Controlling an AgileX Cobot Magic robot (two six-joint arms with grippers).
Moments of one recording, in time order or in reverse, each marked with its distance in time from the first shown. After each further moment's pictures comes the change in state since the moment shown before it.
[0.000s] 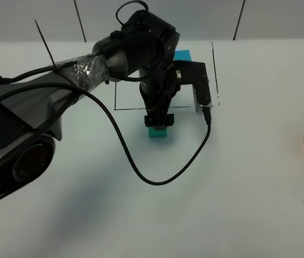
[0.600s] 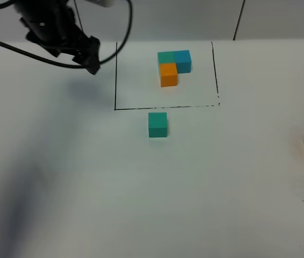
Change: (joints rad) left arm 0.454 -0.276 0.126 -0.259 0.120 -0.453; right arm 0.000 0.000 0.000 0.000 0.000 0.000
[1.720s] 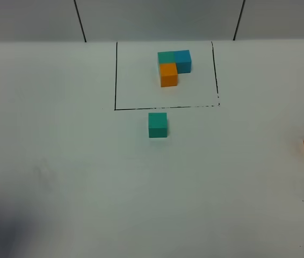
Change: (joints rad) left arm 0.222 -1.489 1.079 0.021 -0.199 -0.208; right arm 0.000 0.000 0.000 0.000 0.000 0.000
